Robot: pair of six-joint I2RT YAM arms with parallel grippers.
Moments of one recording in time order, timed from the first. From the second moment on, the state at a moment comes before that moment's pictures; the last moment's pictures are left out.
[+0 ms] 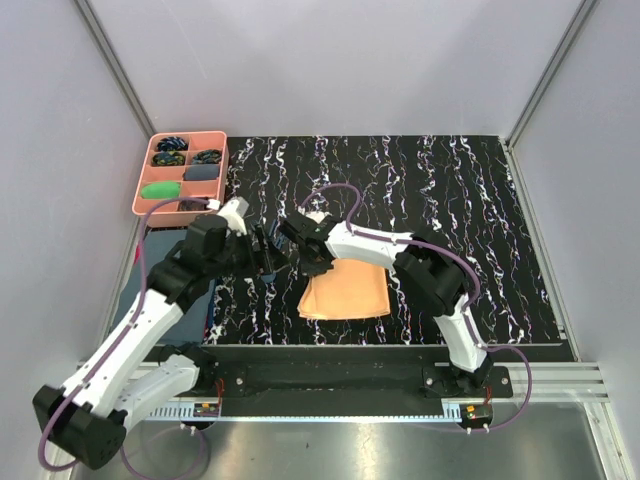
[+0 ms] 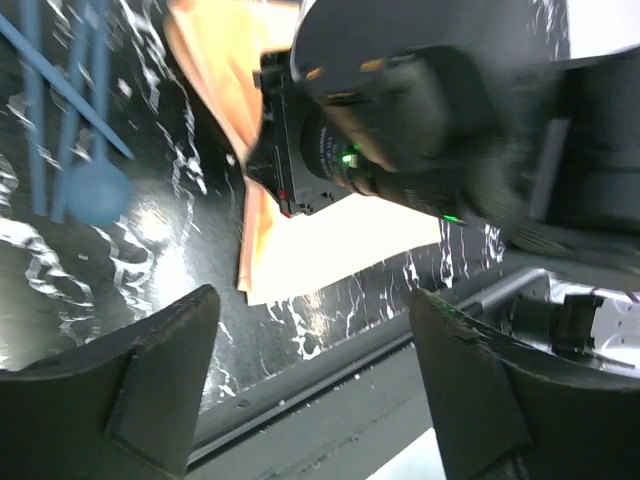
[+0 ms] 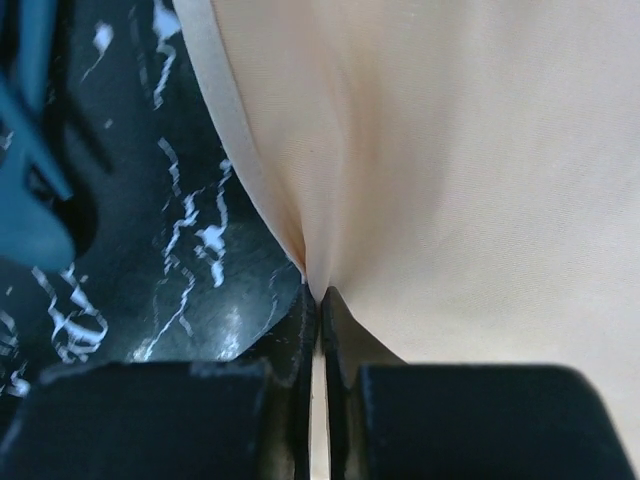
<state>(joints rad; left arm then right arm) -0.46 0.86 0.84 -0.60 0.24 -0.61 0.93 2.14 1.60 -0.68 0.20 0.74</state>
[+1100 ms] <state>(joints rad) -0.44 1.51 0.69 -0.17 0.30 -0.88 0.59 1.82 0.80 0.29 -0.62 0.91</state>
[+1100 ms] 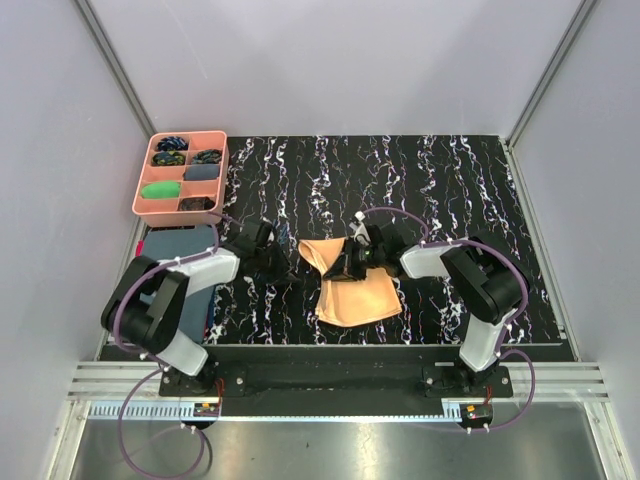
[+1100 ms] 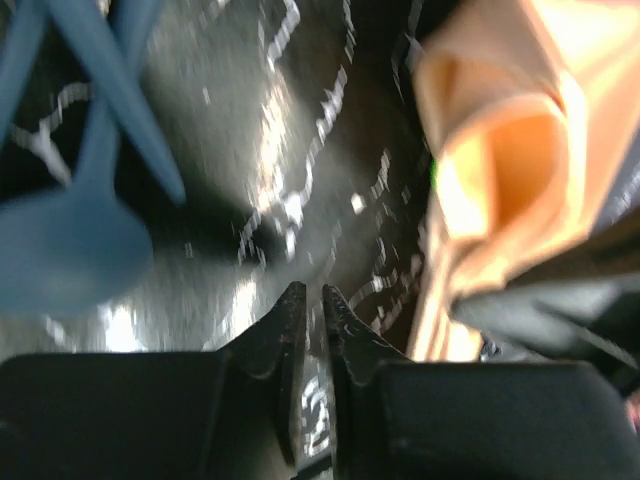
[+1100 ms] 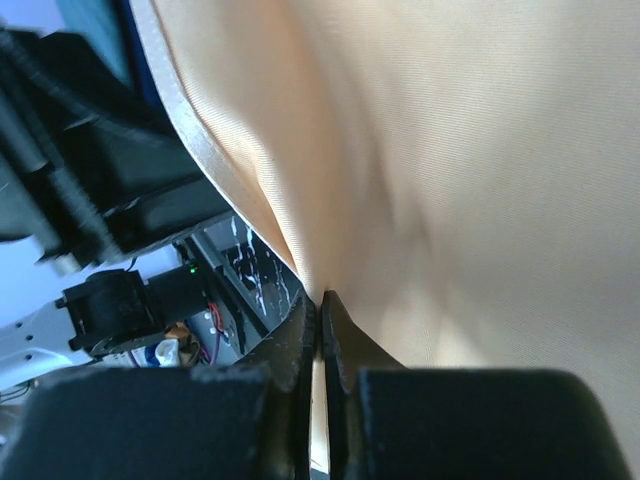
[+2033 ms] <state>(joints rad) -0.50 1.76 0.92 -0.09 0.31 -0.91 0.57 1.86 0.82 0.28 -0.70 0.87</state>
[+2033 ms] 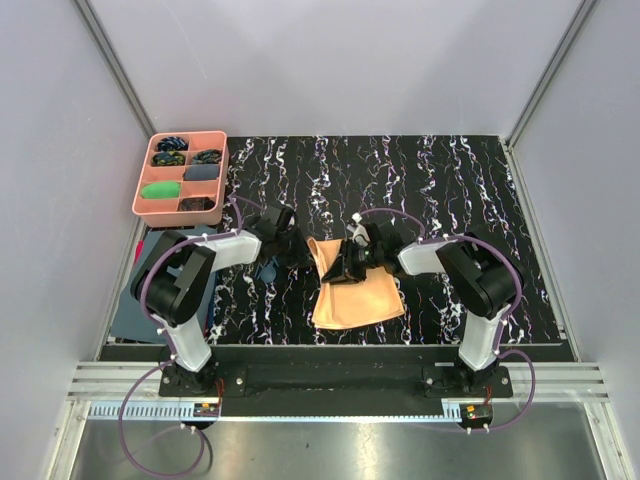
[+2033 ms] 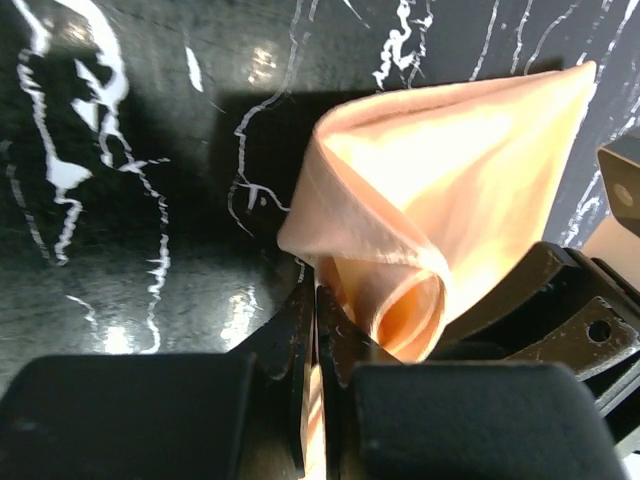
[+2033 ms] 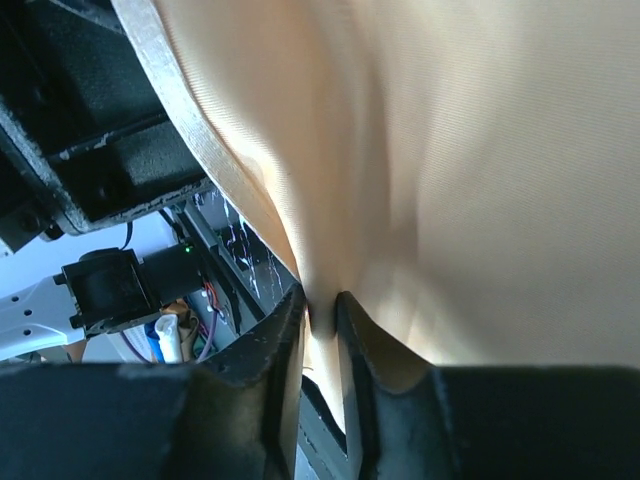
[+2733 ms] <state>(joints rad) -0.56 1.74 0.92 -0.06 0.34 -0.98 0.47 1.83 0.94 0.01 -0.65 0.72</state>
